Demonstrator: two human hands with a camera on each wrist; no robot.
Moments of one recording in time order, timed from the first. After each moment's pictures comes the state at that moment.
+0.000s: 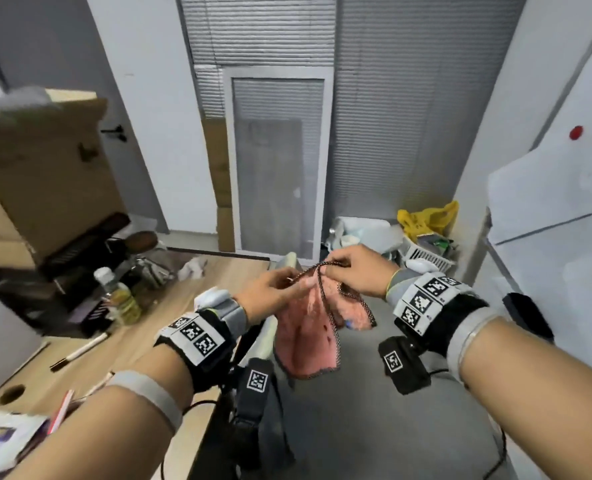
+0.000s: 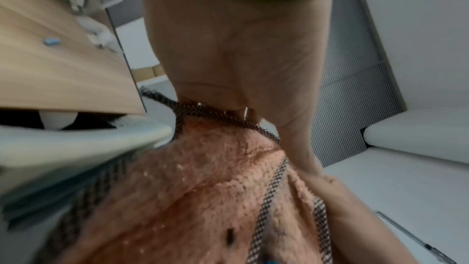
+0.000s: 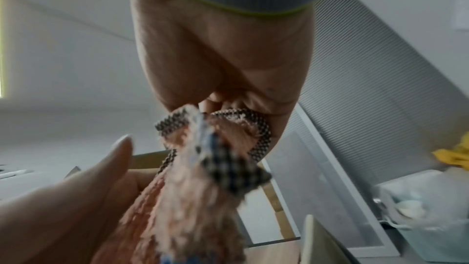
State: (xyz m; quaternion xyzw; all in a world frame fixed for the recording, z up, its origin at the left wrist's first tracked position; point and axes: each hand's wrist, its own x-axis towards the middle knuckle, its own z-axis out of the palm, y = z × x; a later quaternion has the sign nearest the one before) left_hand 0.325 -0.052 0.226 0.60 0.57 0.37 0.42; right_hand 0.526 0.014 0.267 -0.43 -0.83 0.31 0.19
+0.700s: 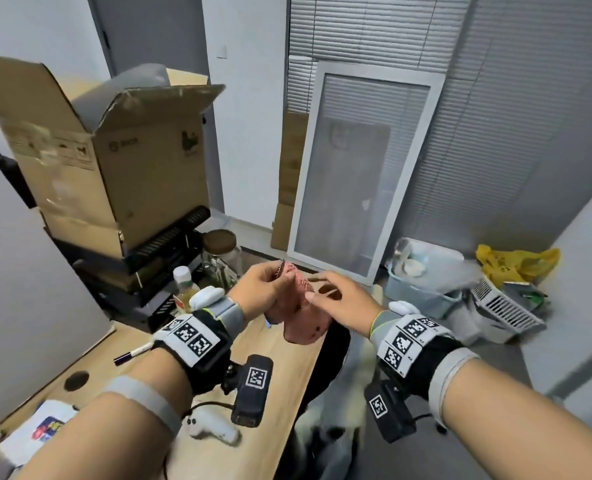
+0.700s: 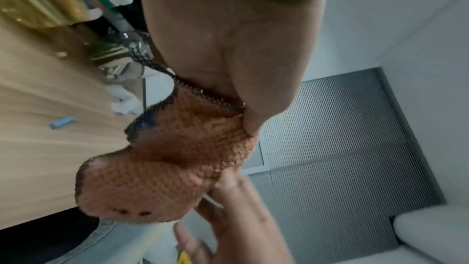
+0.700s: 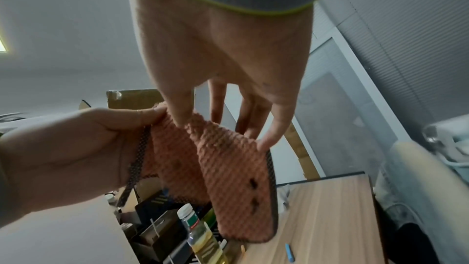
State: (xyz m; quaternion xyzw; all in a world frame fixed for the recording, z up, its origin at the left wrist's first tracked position) left_hand 0.104 -0.013 0.223 0.47 0.61 0.51 0.39; right_hand 0.280 0.075 0.205 -0.37 -0.82 0.40 0.18
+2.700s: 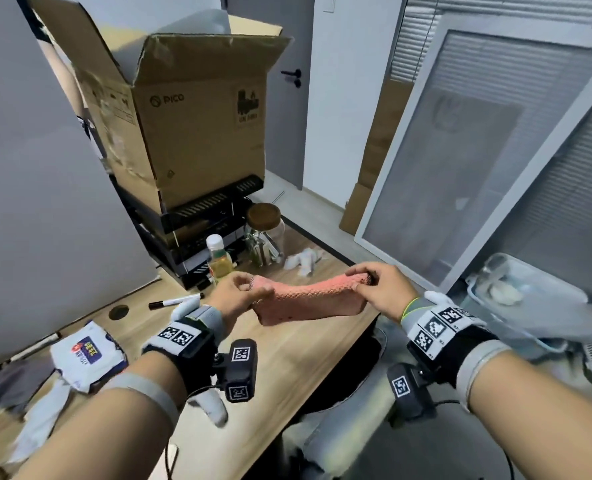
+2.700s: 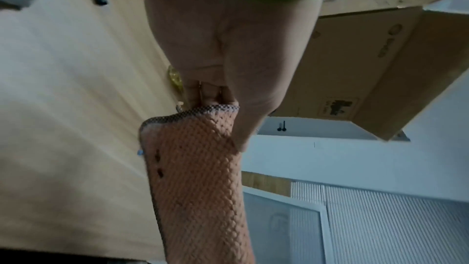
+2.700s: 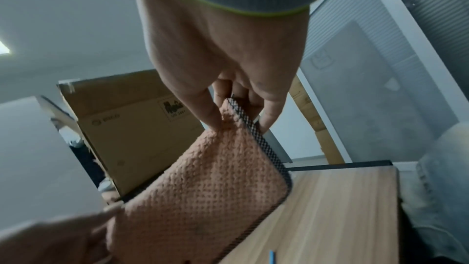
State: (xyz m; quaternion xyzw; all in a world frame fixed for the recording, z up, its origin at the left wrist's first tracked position) left_hand 0.056 0.016 0.113 0.13 0.71 0.62 0.31; right_hand 0.252 0.231 0.153 -0.32 -0.85 0.40 0.14
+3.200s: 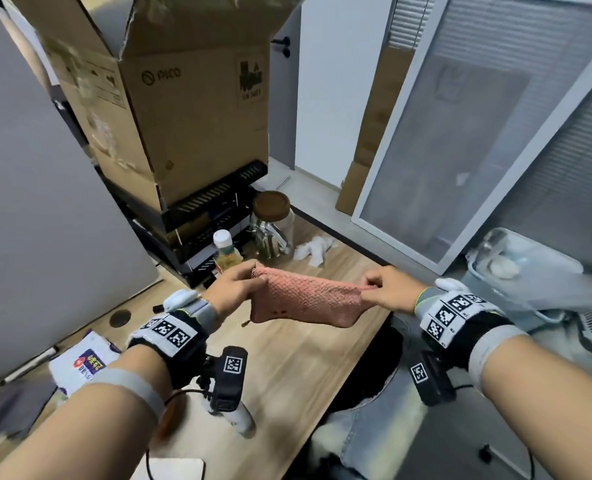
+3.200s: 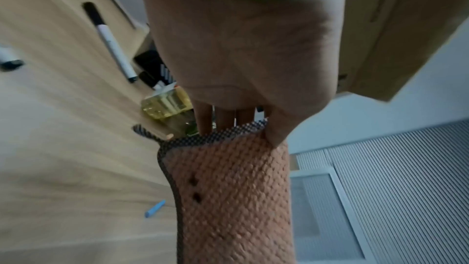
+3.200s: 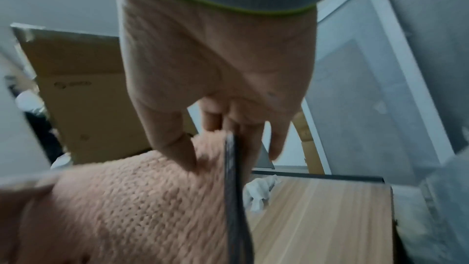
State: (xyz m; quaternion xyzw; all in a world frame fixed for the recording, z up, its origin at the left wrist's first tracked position) left_hand -0.016 -0.001 0.111 0.35 0.74 0.48 0.31; right_hand 0.205 0.219 0.142 -0.32 -0.88 0.34 -0.06
